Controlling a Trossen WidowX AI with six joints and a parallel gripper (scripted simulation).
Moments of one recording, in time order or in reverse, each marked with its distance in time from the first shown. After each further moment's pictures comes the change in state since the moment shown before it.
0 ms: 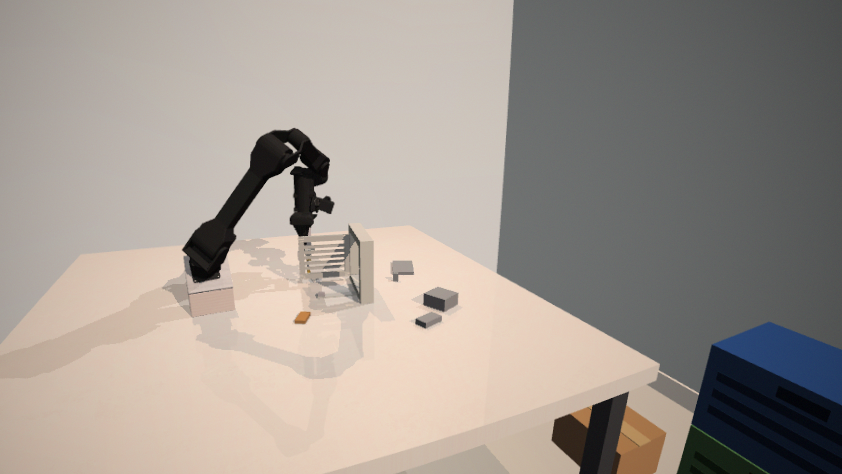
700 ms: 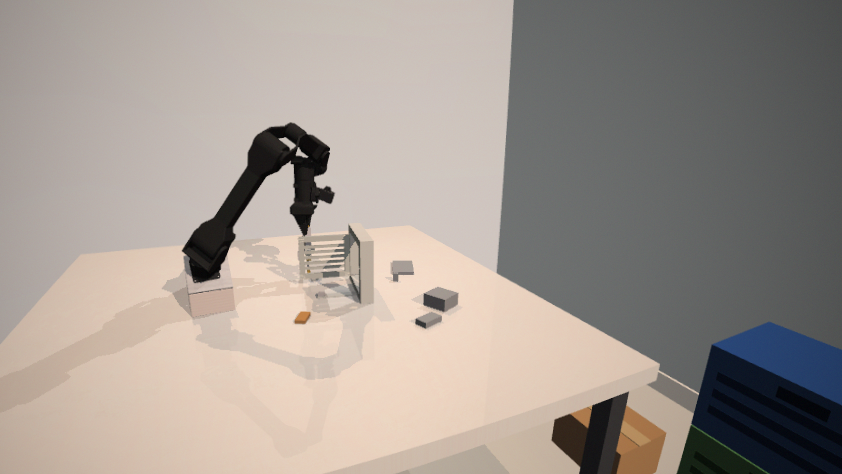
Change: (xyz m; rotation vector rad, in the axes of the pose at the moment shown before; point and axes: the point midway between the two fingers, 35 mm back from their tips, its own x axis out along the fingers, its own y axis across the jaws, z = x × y) arm -0.029 0.001 0.001 -0.002 -0.002 0.000
